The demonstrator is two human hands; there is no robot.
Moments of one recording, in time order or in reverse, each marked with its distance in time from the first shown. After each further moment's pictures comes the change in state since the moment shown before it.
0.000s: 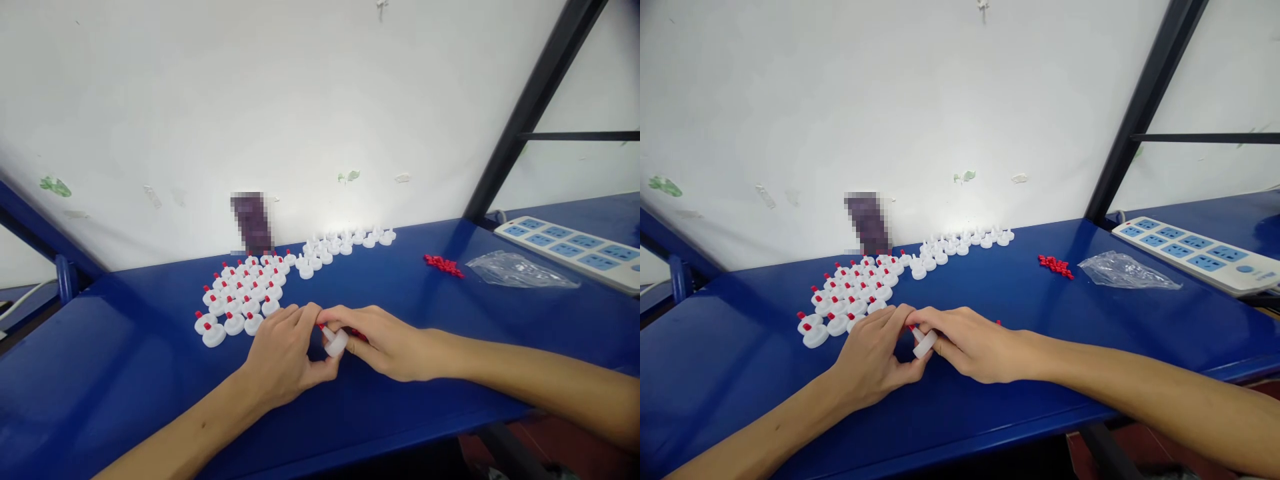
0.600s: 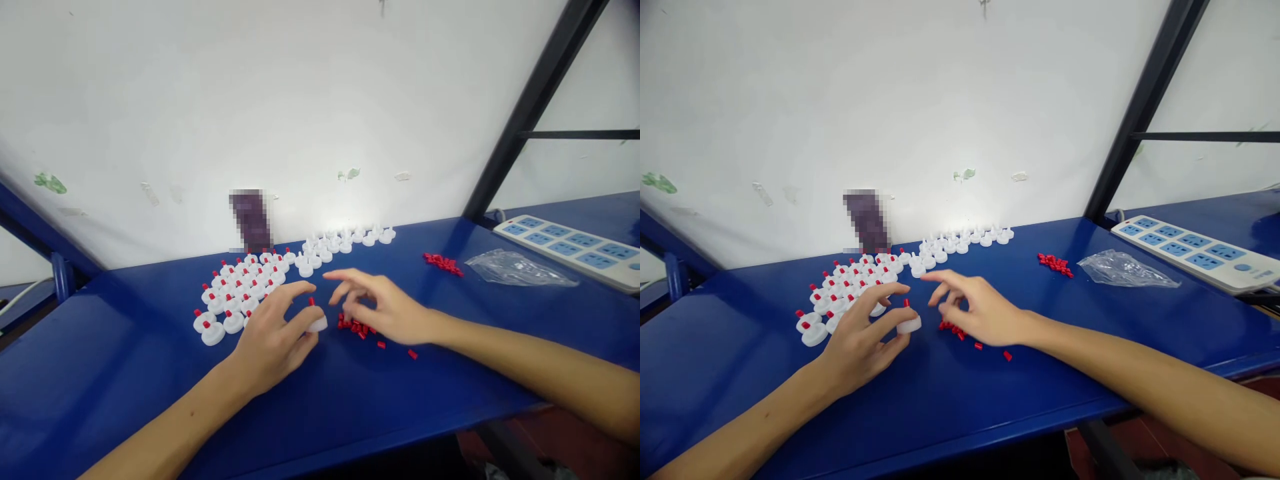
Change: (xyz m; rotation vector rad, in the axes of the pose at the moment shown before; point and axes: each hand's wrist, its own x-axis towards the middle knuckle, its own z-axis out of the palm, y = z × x) left_hand 0.000 -0.027 -0.006 -0.067 0.170 0.242; right_hand 0.001 0.026 -0.014 0.159 0.214 0.166
